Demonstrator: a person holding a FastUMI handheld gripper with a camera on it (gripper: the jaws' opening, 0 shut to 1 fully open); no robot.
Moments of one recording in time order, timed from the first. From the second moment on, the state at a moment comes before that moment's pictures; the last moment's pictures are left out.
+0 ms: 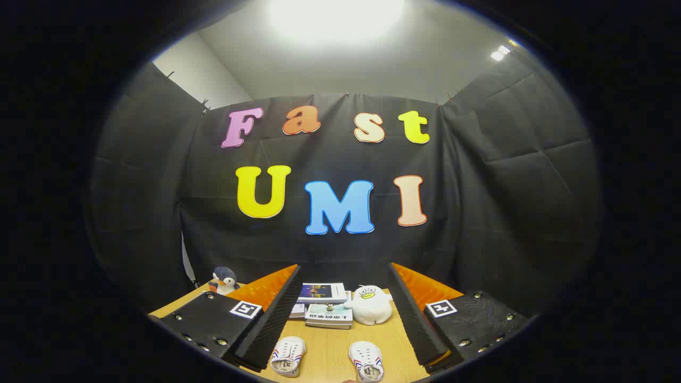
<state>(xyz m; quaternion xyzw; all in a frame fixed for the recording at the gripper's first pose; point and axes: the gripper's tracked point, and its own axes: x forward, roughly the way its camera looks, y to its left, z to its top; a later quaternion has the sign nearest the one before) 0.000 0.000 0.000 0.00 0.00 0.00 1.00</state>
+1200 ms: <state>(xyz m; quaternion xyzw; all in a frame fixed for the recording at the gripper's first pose) 0.018 -0.007 -0.012 0.00 0.00 0.02 1.00</state>
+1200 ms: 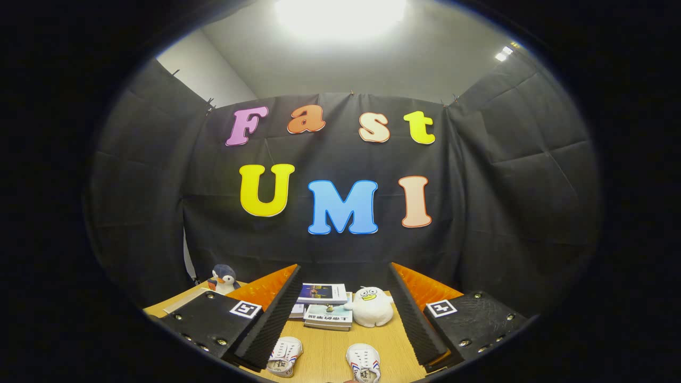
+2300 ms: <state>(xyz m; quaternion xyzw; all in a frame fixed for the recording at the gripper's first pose) 0.087 0.126 -0.173 0.15 0.25 0.26 0.92</state>
